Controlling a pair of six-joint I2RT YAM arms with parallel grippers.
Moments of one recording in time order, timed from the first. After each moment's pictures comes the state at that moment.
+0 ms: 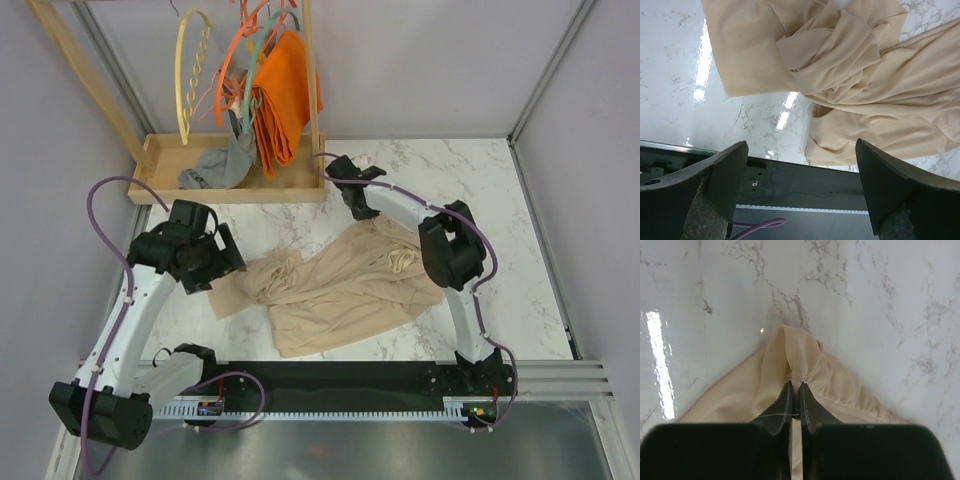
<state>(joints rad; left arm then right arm) -0.21 0.99 1.07 -1.17 -0.02 -0.63 0.59 2.21 1.80 -0.79 0.53 0.34</state>
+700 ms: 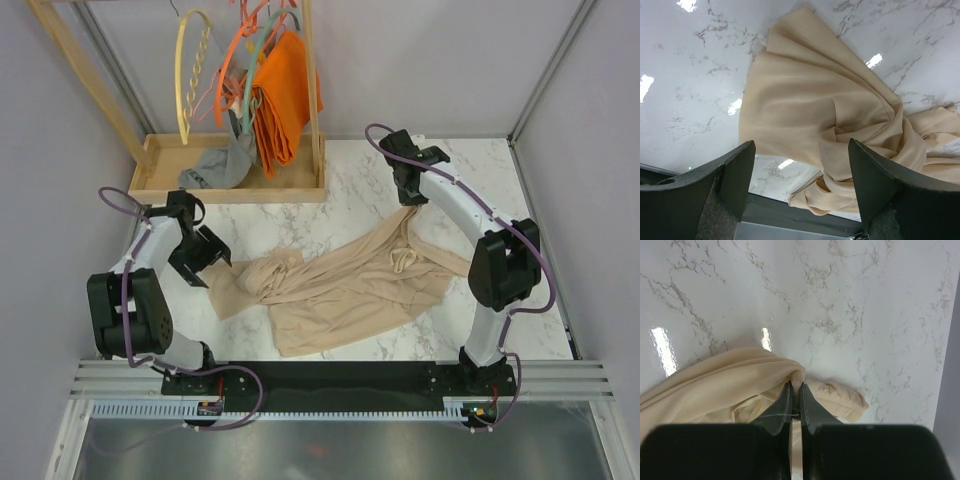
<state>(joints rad) 0.10 1.48 1.01 -0.96 0.03 -0.69 0.40 1.87 1.69 -0.96 0.53 0.32</state>
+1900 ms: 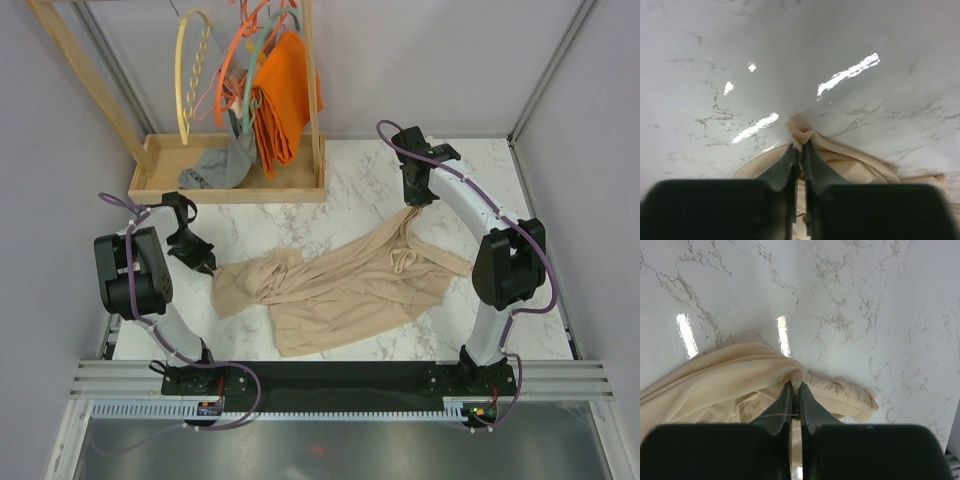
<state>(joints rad) 0.21 1.77 1.07 -0.83 0.04 -0.71 0.34 1.87 1.67 -0.96 0.39 0.31</state>
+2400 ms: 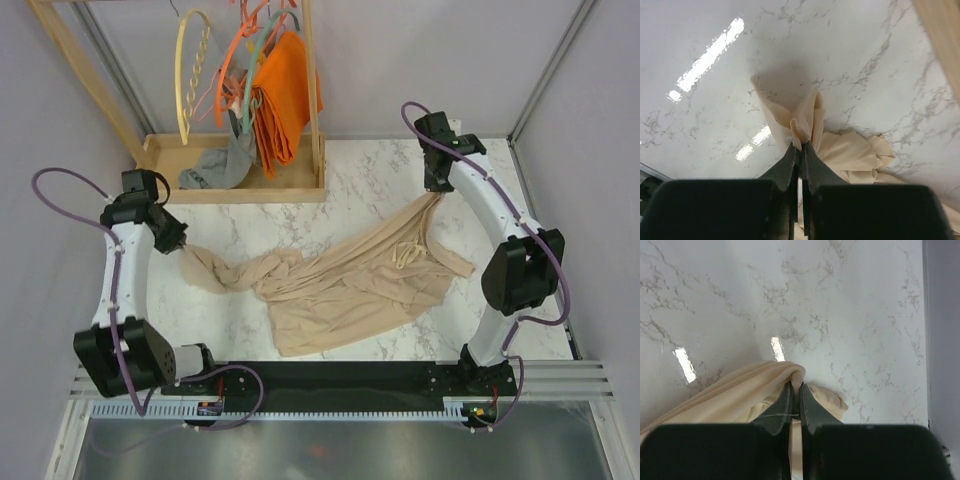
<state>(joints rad) 0.22 1.33 1.19 -0.98 -0.10 -0.64 0.27 1.81 1.73 -0.99 0.48 0.30</state>
